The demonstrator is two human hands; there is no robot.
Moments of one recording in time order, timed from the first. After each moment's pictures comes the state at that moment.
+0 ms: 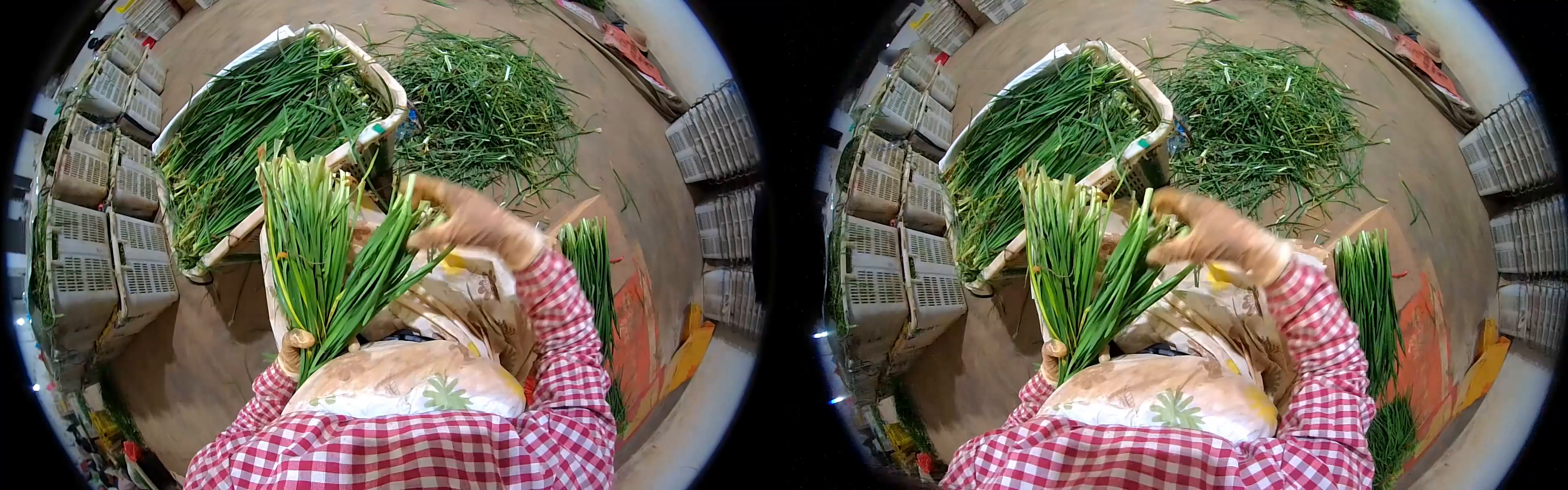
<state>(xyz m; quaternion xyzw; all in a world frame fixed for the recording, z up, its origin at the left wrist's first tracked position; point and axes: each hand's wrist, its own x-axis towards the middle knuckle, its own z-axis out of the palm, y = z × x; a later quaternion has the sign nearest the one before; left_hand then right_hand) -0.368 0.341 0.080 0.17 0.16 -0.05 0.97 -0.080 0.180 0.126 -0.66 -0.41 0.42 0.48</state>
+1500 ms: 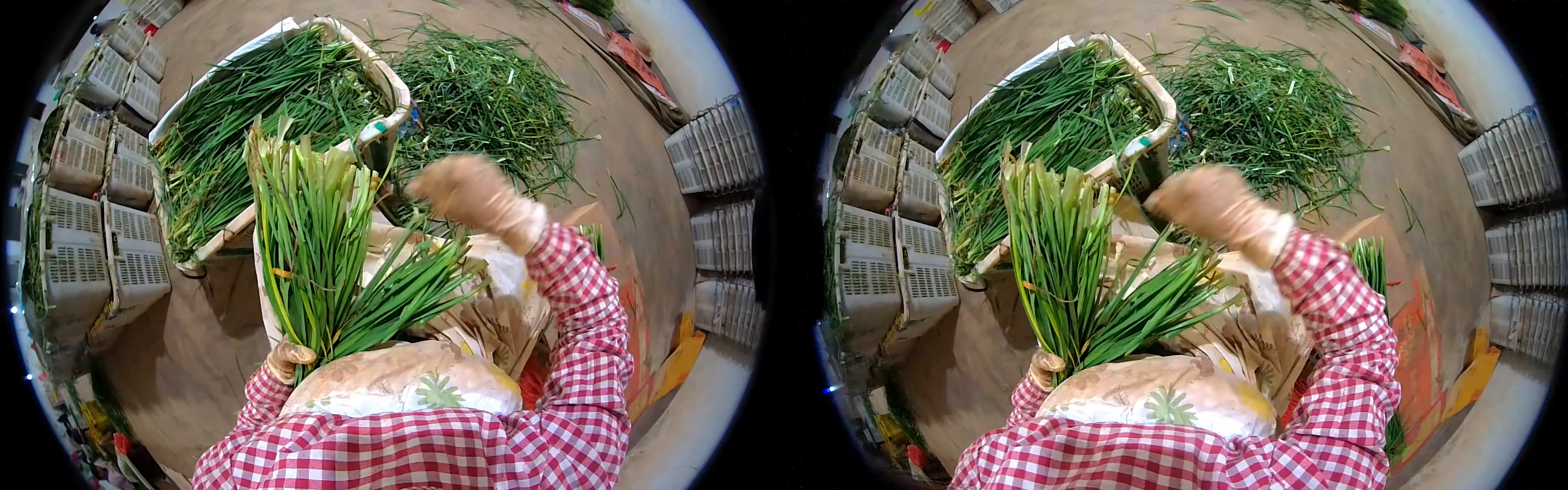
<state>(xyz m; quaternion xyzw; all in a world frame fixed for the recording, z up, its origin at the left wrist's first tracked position) -0.404 0.364 0.049 0.27 0.14 -0.08 0.95 -0.056 0.197 0.141 -0.77 -0.58 0.08 0.25</state>
